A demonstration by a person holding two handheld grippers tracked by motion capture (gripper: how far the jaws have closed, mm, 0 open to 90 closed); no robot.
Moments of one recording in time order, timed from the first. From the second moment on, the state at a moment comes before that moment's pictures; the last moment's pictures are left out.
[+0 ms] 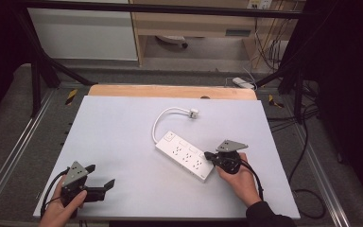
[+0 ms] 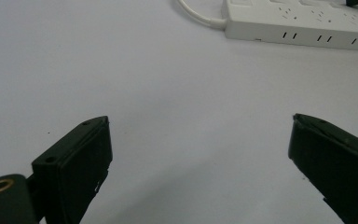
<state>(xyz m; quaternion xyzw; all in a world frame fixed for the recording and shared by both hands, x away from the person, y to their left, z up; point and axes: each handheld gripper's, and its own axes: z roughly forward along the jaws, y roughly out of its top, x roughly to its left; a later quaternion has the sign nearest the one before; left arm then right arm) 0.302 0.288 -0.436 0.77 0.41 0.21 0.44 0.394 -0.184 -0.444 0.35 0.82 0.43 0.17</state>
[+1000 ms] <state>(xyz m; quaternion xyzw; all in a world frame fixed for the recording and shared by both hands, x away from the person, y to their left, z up) 0.303 0.287 -0.437 0.77 0.41 0.20 0.44 0.392 -0.185 -0.440 0.34 0.80 0.45 0.17</state>
